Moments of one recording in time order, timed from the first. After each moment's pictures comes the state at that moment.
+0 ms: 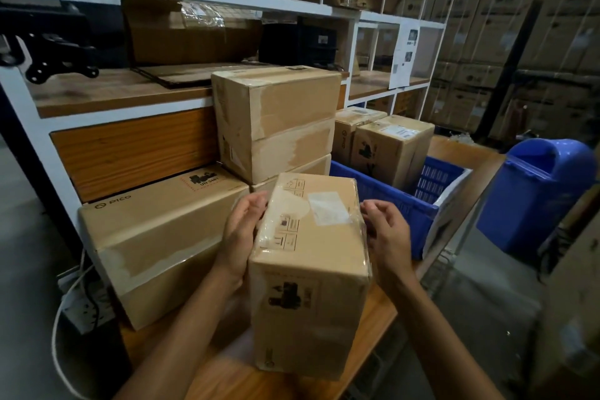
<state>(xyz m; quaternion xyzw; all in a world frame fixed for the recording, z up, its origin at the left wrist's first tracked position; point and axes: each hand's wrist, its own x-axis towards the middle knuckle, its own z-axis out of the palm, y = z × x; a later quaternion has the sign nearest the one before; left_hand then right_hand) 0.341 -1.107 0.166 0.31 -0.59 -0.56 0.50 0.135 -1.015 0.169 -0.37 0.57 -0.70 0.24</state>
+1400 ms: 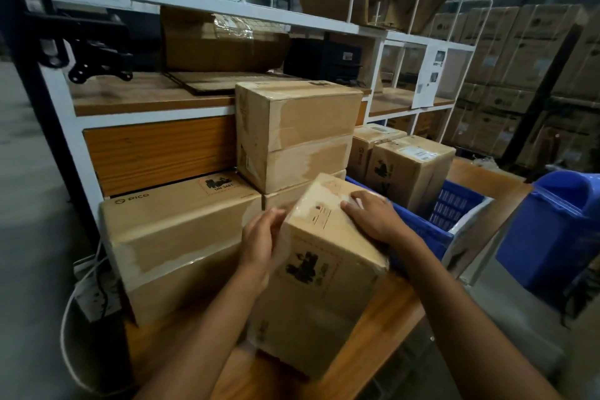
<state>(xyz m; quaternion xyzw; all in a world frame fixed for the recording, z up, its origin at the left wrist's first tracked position) 0.307 -1.111 0.169 0.46 -0.47 -0.57 0.49 0.082 -1.108 0.211 -0.59 0.76 -0.23 0.14</state>
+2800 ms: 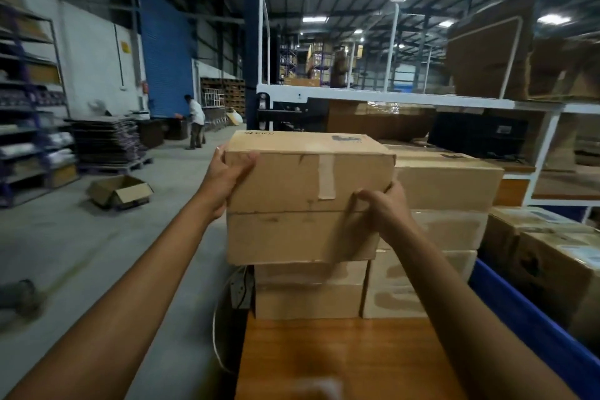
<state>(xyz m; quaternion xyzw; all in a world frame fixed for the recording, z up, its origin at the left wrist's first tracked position) 0.517 -1.063 0.338 0.47 -0.47 -0.28 0.69 0.221 -1.136 0.315 -0.56 0.45 -0.53 0.46</state>
